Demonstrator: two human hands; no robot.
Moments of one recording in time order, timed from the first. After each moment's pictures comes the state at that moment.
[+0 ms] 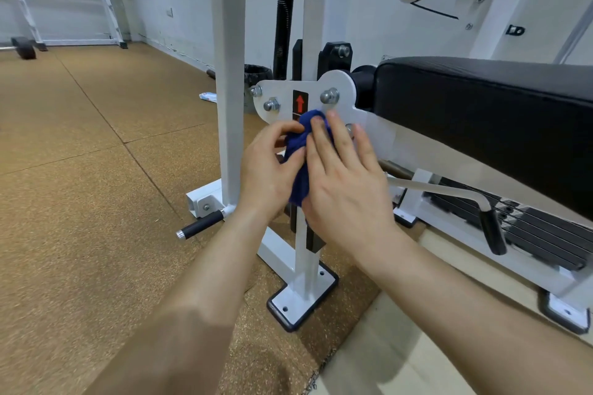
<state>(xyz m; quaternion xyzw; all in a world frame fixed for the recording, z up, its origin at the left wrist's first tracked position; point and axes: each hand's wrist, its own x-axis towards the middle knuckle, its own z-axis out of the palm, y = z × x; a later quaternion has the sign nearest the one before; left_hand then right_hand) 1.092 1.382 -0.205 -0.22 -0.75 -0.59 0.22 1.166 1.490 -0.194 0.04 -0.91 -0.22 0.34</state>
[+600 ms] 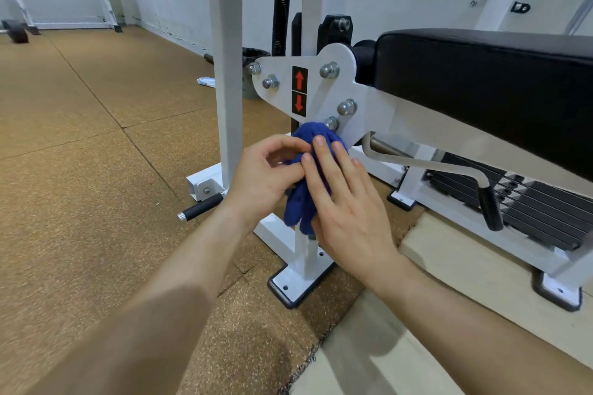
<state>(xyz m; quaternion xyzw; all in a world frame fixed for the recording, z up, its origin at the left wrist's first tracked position) 1.126 1.359 -0.220 -0.21 -0.68 -0.70 0.01 1.186 1.511 -0.264 0.14 -0.91 -0.06 0.39</state>
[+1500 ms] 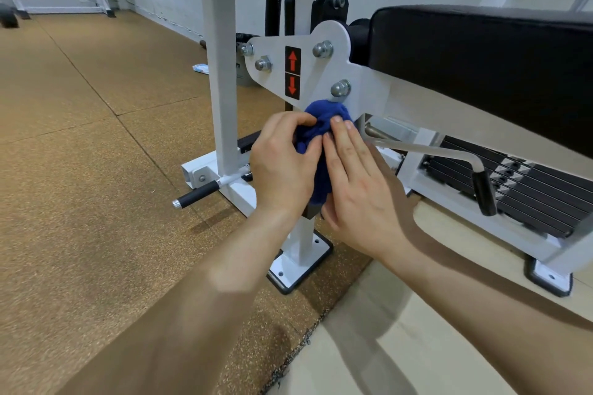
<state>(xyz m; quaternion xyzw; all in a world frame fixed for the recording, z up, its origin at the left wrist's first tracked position) 1.134 1.411 -0.238 -0.18 -0.75 -0.54 0.34 1.193 1.529 -0.253 0.13 -0.92 -0.03 0.36</state>
